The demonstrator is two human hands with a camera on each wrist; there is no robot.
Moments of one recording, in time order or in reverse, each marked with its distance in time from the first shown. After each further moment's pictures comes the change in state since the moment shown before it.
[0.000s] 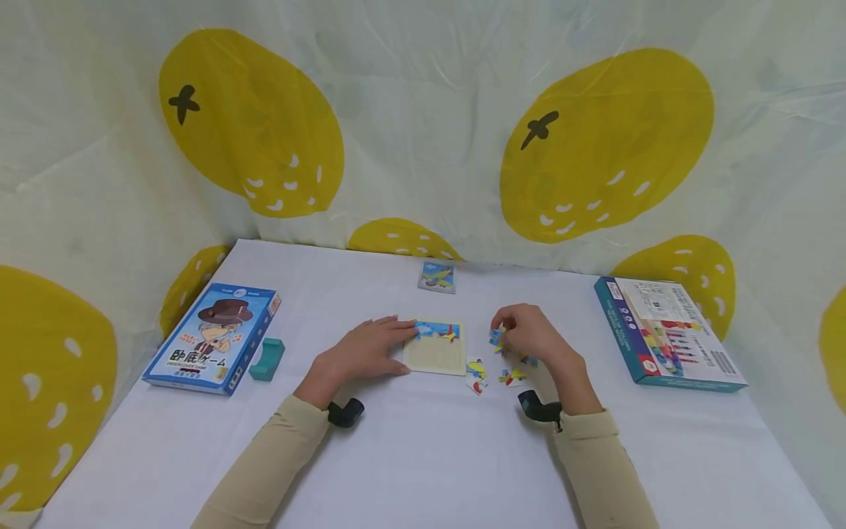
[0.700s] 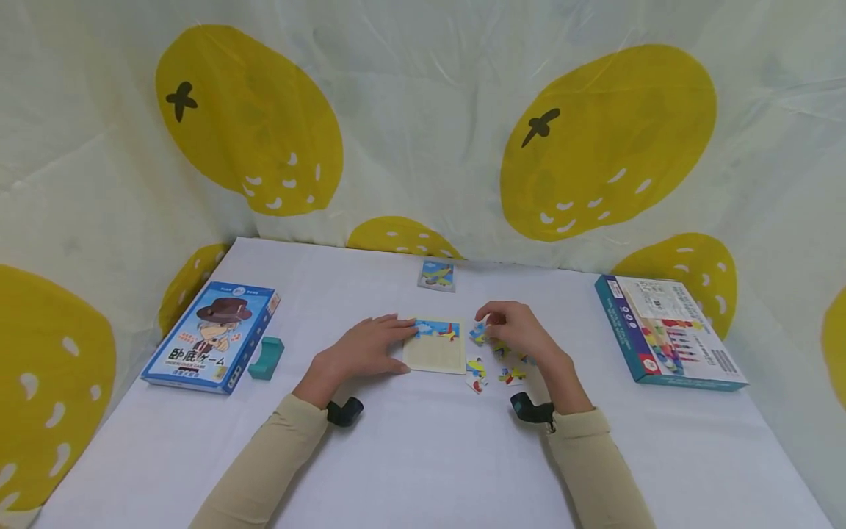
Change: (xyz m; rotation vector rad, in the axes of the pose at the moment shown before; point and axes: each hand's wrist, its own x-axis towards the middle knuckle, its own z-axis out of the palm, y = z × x) left_hand 0.001 -0.001 -0.001 -0.007 0.005 0.008; right_hand 0.006 -0.010 0.011 0.116 0.042 -0.104
